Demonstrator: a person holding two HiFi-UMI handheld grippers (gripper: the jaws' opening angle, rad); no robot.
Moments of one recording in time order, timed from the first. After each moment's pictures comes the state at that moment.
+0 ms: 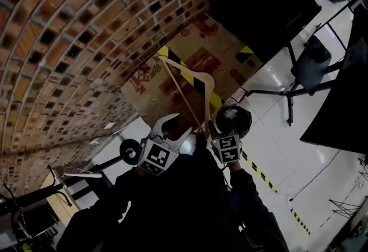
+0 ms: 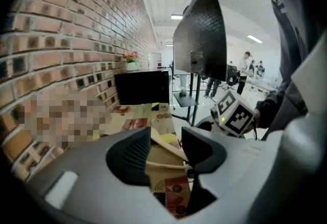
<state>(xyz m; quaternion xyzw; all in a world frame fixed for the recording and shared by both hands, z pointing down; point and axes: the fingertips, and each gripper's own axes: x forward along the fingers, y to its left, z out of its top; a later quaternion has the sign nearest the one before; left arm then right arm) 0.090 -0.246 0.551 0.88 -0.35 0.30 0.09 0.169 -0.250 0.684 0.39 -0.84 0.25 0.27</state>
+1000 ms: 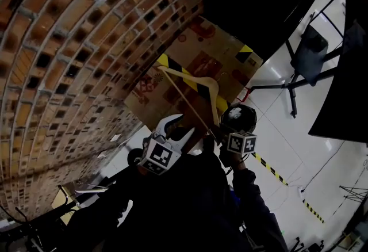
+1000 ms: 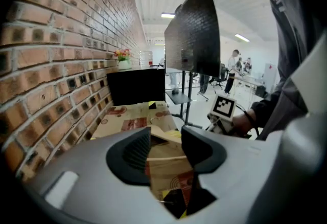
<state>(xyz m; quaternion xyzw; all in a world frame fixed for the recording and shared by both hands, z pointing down) 0.069 -0.269 0.559 0.90 -0.28 0.31 0.07 0.152 -0.246 0.712 0.36 -0.74 0.56 0.08</state>
